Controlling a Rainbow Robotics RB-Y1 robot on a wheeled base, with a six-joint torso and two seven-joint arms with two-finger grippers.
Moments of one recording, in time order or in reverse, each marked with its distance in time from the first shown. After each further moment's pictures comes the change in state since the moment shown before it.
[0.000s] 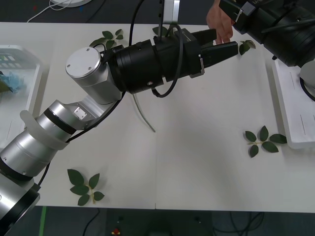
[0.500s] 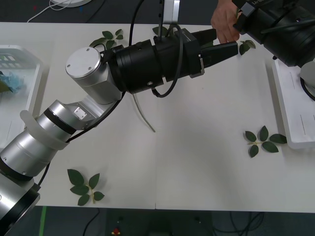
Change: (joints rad) right arm 0.000 0.000 0.000 0.000 0.026 0.000 0.000; left arm 0.000 0.000 0.000 0.000 0.000 0.000 0.000
